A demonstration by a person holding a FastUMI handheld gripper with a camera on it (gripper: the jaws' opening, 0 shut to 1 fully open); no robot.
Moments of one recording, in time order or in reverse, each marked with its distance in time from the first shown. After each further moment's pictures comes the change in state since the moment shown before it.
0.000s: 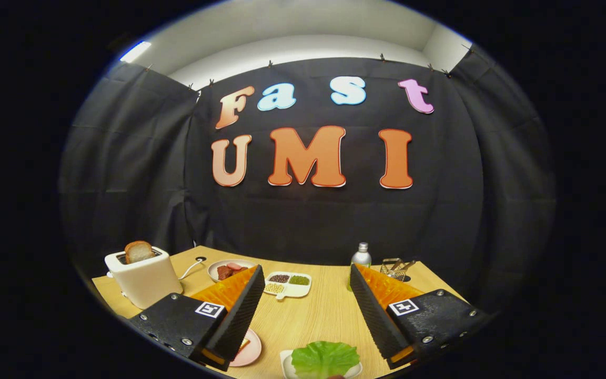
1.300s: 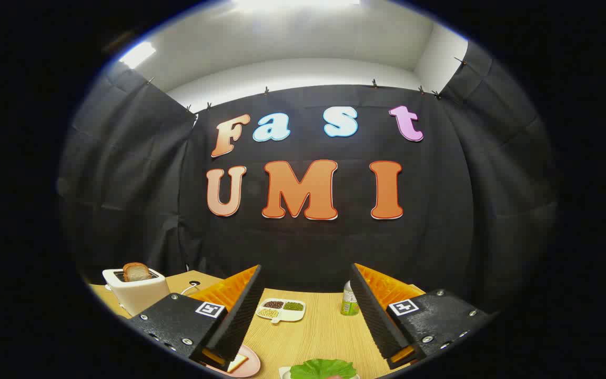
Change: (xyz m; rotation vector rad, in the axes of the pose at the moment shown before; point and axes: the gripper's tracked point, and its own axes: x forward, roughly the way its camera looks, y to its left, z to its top) arm -0.018 -0.008 0.066 0.014 -0.245 -0.061
